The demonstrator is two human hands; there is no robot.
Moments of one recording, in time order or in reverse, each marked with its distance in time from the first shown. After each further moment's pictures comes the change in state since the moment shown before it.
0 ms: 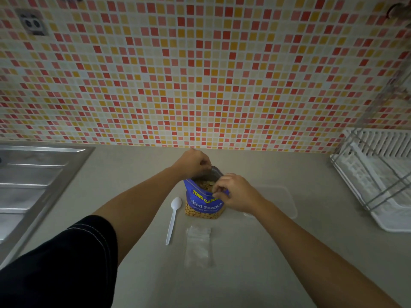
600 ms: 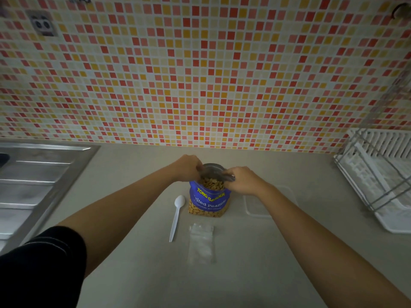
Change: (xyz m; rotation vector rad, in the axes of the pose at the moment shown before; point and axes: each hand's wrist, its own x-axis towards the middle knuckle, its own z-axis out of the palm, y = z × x) left_hand -0.027 0.002 -0.014 -0.066 -0.246 -0.224; right_hand 0.018 -0.004 -0.028 0.098 -0.222 0.403
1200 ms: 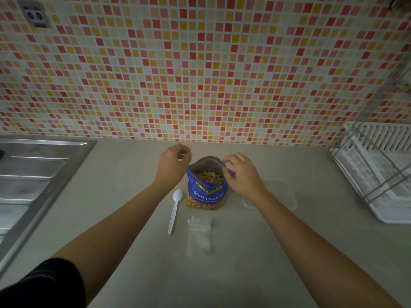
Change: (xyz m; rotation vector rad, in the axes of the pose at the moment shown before) left_hand -0.034 -0.007 0.028 -0.497 0.691 -0.093; right_hand -0.015 0.003 0.023 -0.056 0.505 -0.187
